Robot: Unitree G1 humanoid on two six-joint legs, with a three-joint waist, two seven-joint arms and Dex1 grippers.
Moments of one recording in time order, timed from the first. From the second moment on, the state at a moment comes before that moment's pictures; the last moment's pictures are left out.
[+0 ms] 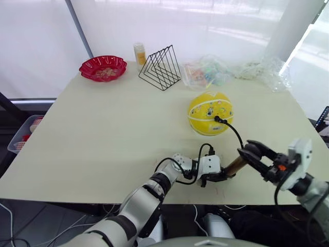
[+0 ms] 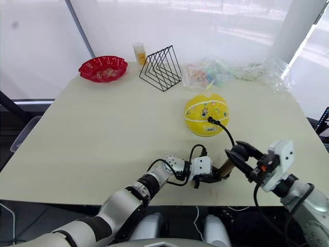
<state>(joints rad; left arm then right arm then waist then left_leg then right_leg) -0.69 -0.09 -0.40 1.22 0.28 -0.55 -0.94 0.36 -0.60 -0.23 -0.61 0.77 0.35 0.60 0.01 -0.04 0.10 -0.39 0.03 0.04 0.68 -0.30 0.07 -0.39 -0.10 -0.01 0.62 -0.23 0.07</state>
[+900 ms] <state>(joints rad) -0.72 -0.11 -0.40 1.21 0.27 -0.56 -0.96 0.12 -0.91 -0.73 -0.67 1.44 0.66 0.45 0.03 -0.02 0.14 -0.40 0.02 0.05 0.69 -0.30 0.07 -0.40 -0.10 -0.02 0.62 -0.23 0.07</state>
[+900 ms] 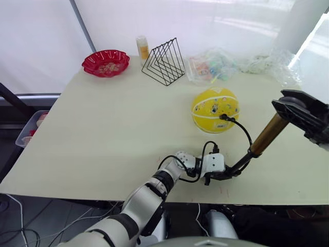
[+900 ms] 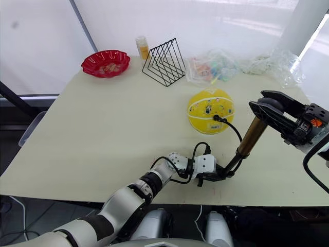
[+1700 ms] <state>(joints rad) -0.70 -0.09 -0.40 1.21 0.27 -0.55 -0.94 0.35 -0.52 -0.22 -0.59 0.70 0.28 0.63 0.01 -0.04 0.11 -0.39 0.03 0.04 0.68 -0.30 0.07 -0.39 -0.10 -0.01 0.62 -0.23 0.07</state>
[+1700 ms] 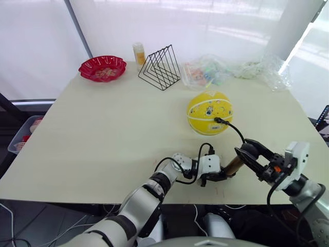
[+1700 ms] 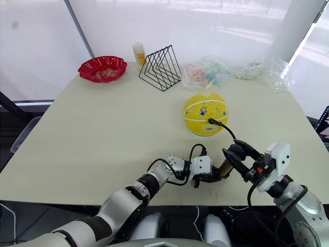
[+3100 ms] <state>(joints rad) -0.75 -0.09 -0.43 1.20 0.28 -0.39 -1.02 0.36 -0.55 -0.18 -0.59 0.72 0.26 0.62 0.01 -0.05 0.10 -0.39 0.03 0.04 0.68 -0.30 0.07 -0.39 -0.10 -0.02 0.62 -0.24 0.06</state>
